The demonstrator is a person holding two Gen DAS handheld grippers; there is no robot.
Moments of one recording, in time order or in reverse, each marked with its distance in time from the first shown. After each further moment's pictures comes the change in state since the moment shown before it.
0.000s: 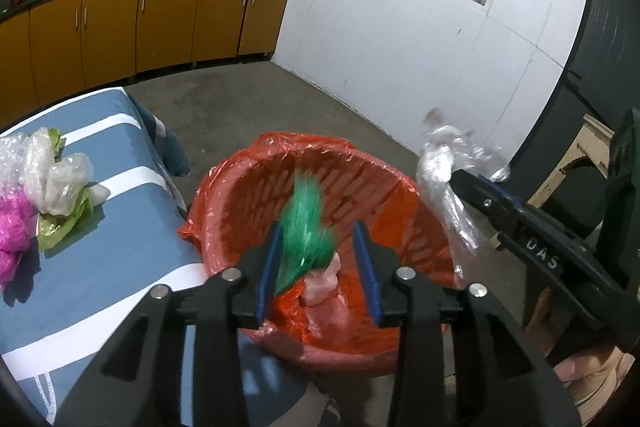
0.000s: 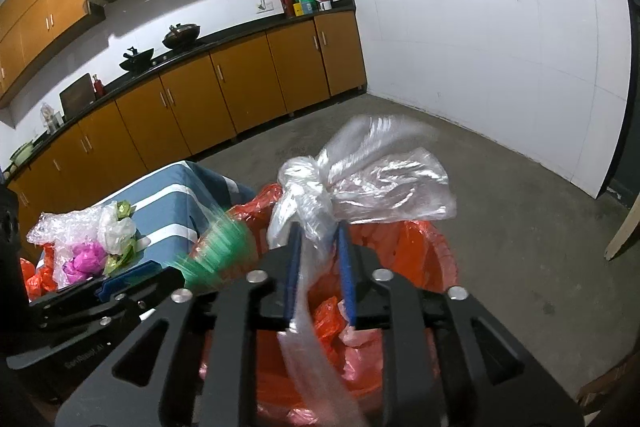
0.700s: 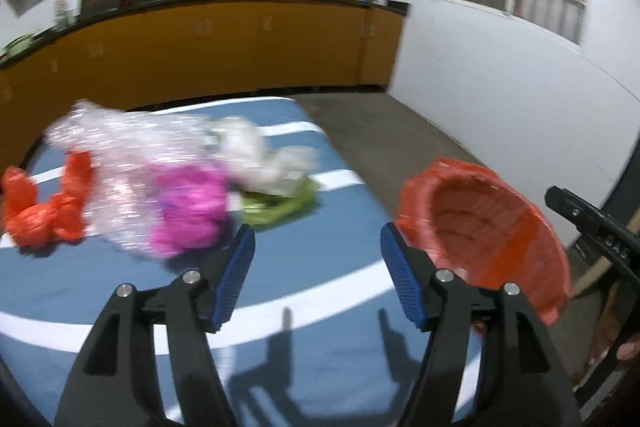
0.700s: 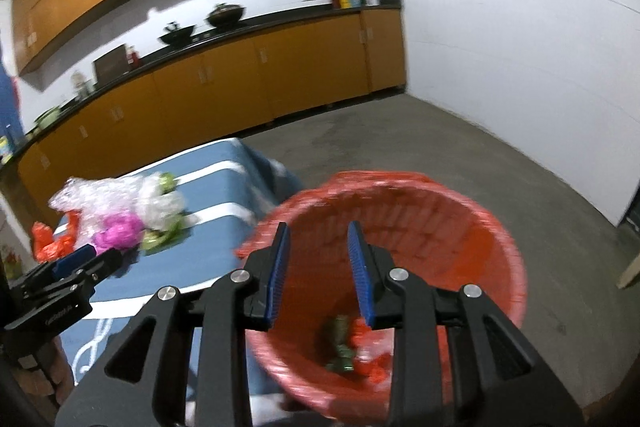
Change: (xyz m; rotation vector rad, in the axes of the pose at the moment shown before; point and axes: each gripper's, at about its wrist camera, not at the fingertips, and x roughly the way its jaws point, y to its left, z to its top) left arm -0.099 0.106 -0.034 -0.141 -0.133 0.412; right arm 0.006 0.082 -0.004 -0.126 0.035 0.135
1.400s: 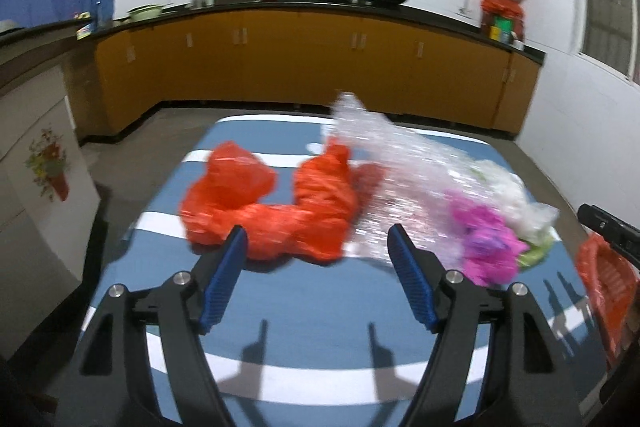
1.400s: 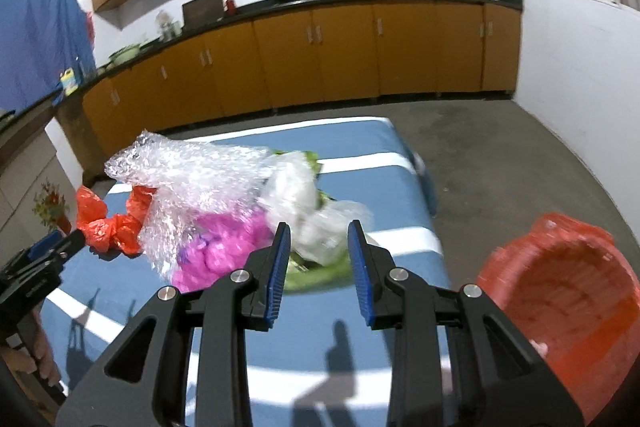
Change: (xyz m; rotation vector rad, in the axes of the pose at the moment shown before) left arm -0.042 0.203 -0.005 -0.230 -0.071 0.399; right arm 0.112 0.167 0.021 -0.207 0.128 0.250
